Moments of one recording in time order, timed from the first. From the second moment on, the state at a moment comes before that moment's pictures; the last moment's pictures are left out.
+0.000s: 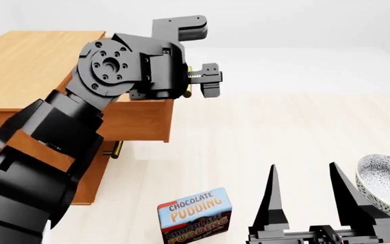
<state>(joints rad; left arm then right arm) -1.57 -0.08 0.87 -0.75 -1.73 -0.88 -1.01 -0.28 0.42 -0.25 -0.83 0.19 0.01 0.42</state>
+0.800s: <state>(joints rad) -1.52 -0.31 0.83 0.11 -1.44 -0.77 -1.10 -0.29 0.44 -0.26 -0.86 0.18 0.02 0.44</state>
